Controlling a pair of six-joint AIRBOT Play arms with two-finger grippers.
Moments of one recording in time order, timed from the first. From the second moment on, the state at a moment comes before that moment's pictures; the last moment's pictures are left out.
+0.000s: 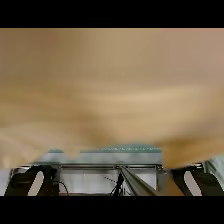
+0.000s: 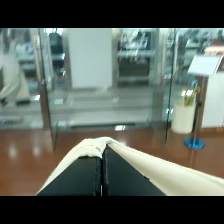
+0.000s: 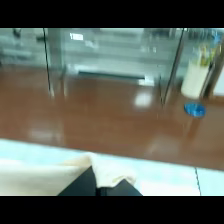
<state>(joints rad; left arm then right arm) 0.13 -0.48 1.86 1.36 -1.25 -1.53 -0.22 -0.62 2.04 -1.25 1.59 1.50</state>
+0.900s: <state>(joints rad) 0.09 -1.03 1.24 1.19 -0.92 -1.56 -0.22 -1.08 1.31 -1.16 1.11 1.41</state>
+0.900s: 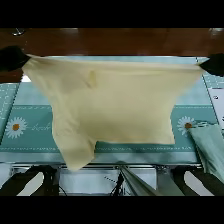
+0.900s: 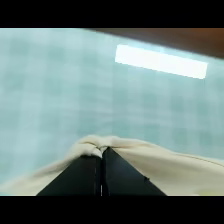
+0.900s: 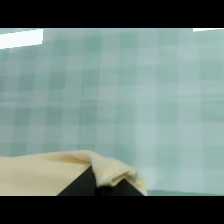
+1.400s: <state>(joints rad) 0.02 -1.47 1.28 1.07 -0.57 -1.60 -0.22 -1.72 1.64 -0.89 0.99 1.38</state>
